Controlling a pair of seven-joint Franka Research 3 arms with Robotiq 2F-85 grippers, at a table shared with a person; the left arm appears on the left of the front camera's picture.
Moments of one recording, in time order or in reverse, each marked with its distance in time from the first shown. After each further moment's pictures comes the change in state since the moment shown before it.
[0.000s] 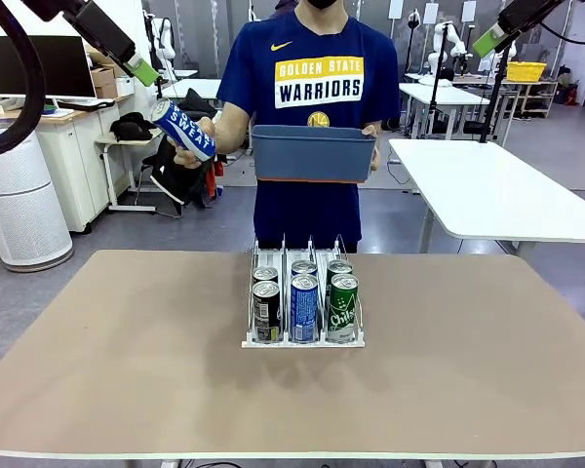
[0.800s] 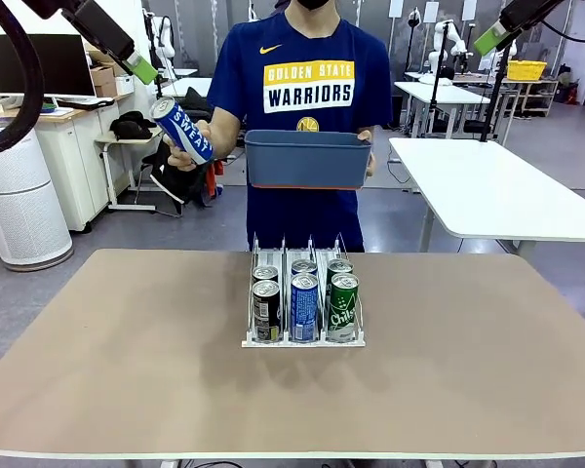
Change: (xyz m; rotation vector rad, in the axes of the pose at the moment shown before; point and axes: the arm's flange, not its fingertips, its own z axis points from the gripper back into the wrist) left arm 0.000 0.000 0.000 0.000 0.000 0.000; right arm 0.000 0.000 0.000 0.000 0.000 0.000
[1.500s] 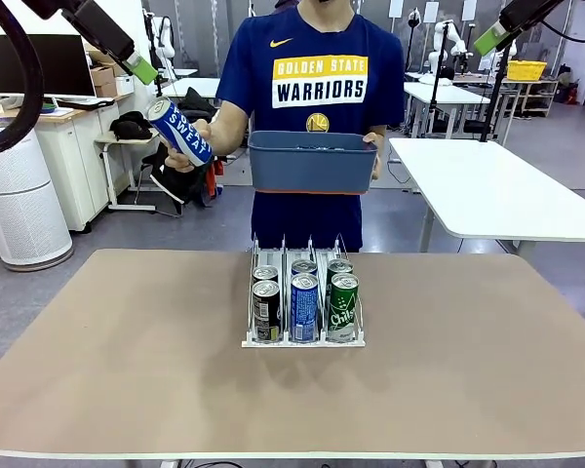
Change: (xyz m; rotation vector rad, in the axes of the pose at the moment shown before) left arm 0.000 0.000 0.000 0.000 0.000 0.000; right arm 0.000 0.000 0.000 0.000 0.000 0.000
